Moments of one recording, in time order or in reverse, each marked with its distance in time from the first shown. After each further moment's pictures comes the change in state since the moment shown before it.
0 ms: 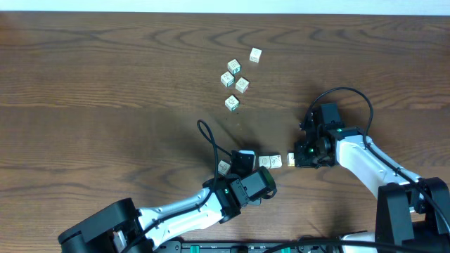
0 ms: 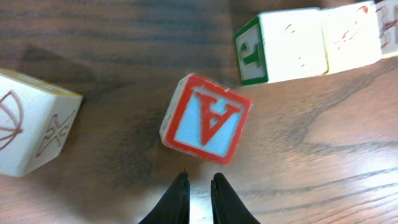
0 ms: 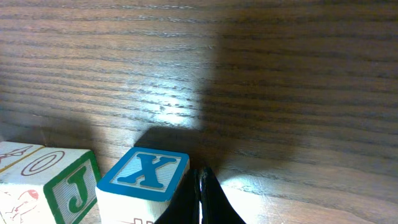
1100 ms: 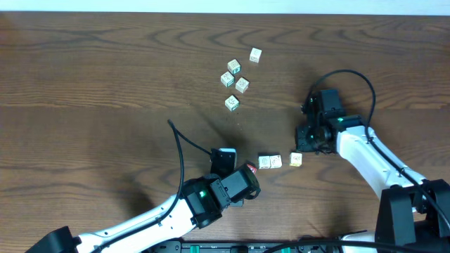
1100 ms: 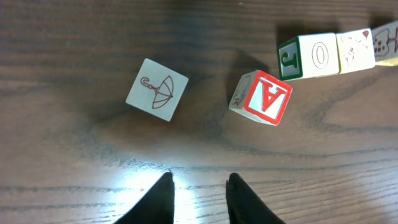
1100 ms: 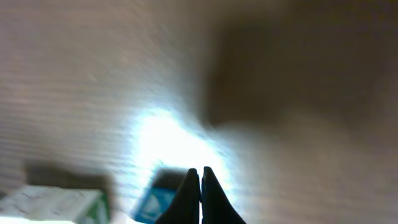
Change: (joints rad) left arm 0.042 -0.271 0.001 -0.313 -0.035 0.024; right arm 0.007 -0.001 0.123 -0.032 0.116 -0.006
